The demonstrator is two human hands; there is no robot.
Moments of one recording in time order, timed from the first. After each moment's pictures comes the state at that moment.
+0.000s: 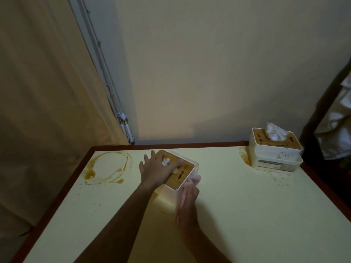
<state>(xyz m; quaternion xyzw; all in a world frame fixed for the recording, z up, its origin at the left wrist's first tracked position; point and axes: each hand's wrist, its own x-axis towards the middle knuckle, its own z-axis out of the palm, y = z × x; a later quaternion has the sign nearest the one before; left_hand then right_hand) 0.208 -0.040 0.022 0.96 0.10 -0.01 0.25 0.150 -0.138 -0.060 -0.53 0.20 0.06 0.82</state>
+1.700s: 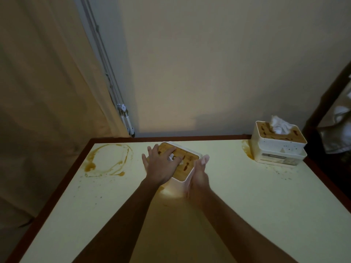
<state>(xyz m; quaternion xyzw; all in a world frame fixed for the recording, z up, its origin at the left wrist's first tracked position) 0.201 -0.046 0.017 0.97 0.08 0.03 0.24 0.235 -0.159 -0.143 -0.54 0.19 0.08 0.82</state>
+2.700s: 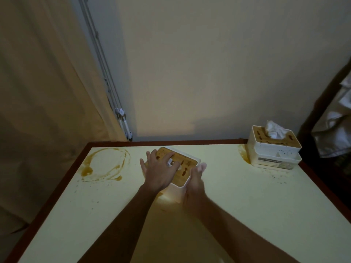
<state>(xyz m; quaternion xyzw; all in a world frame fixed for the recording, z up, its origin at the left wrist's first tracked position) 0.198 -0.050 0.015 0.97 0.08 0.04 0.23 0.210 -0.154 -0.071 -0.52 0.25 0.08 0.81</state>
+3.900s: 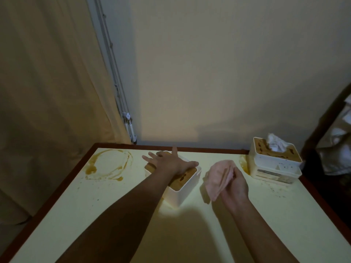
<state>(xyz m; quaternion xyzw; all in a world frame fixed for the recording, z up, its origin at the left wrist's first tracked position) 0.230 -0.094 0.063 0.96 0.20 -0.12 0.12 0.178 -0.276 0.034 -0.39 0.23 0.04 0.89</state>
